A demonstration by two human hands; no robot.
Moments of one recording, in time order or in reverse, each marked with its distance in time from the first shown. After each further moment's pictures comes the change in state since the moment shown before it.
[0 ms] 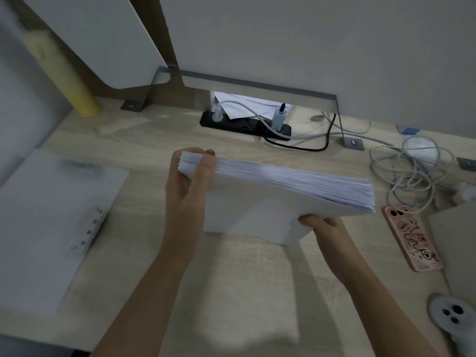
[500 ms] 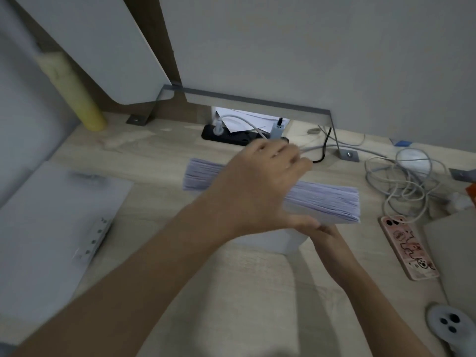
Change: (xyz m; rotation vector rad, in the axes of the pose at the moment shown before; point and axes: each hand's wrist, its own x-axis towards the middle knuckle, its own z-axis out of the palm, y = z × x) left_hand 0.026 0.044 0.044 1.158 -0.703 0.851; right_hand 0.001 -0.004 -0.006 -0.062 -0.070 0.024
